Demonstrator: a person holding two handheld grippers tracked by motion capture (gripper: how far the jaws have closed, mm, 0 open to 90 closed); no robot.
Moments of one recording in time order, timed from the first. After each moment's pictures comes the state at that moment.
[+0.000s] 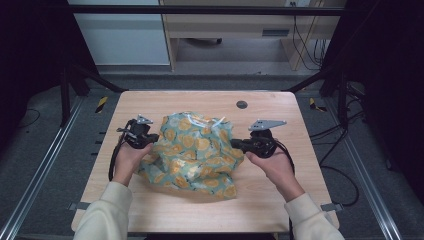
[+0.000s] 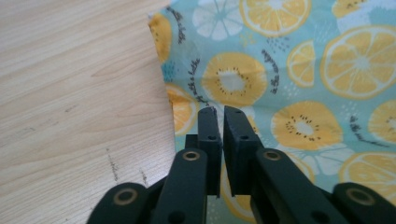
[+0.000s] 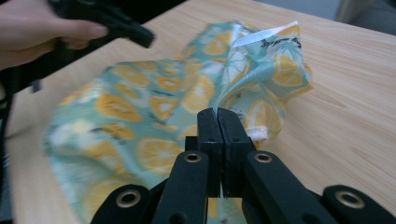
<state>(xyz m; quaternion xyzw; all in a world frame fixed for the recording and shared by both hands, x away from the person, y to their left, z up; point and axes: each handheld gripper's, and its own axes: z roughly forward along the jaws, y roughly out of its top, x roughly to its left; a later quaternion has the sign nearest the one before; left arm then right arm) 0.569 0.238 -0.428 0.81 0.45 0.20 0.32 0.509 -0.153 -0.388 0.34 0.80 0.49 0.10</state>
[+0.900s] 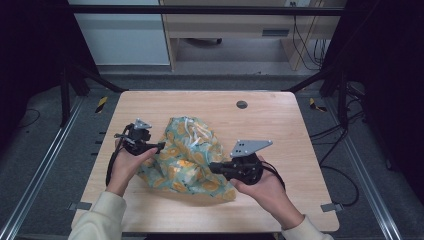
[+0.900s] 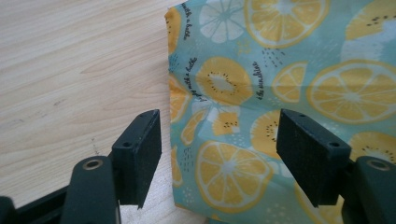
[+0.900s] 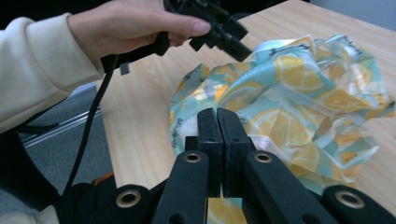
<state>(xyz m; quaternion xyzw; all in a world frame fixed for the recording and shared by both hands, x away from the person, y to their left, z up) 0.546 0.232 -0.422 0.80 0.45 0.20 0.34 0.435 -0.106 -0.364 0.24 0.83 0.51 0.06</state>
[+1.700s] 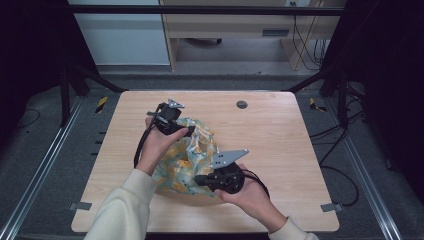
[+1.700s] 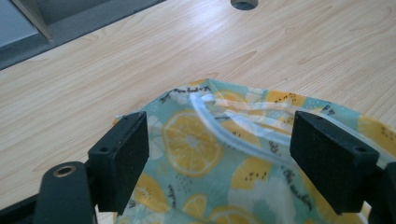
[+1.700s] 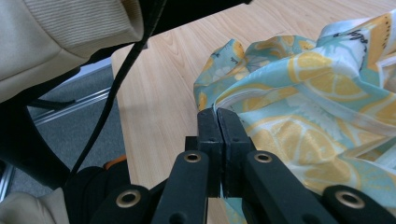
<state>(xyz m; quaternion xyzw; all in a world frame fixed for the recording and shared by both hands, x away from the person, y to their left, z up) 0.584 0.134 -0.375 0.82 0.41 0.20 0.33 0.432 -0.068 -0.395 0.21 0.85 0.48 0.02</state>
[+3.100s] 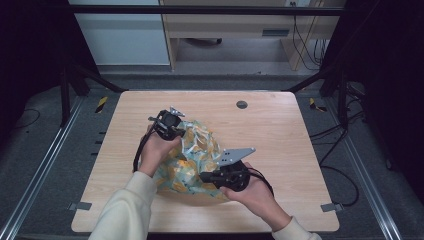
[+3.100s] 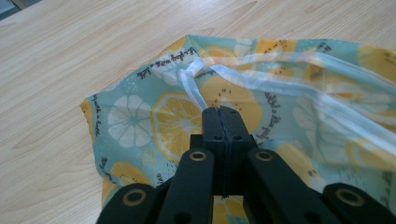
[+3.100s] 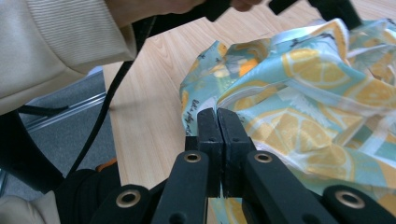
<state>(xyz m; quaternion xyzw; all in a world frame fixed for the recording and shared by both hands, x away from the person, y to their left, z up) 0.578 0.149 -0.398 0.85 0.40 0.17 0.30 0.437 -0.083 -0.395 0.22 0.84 0.49 0.03</state>
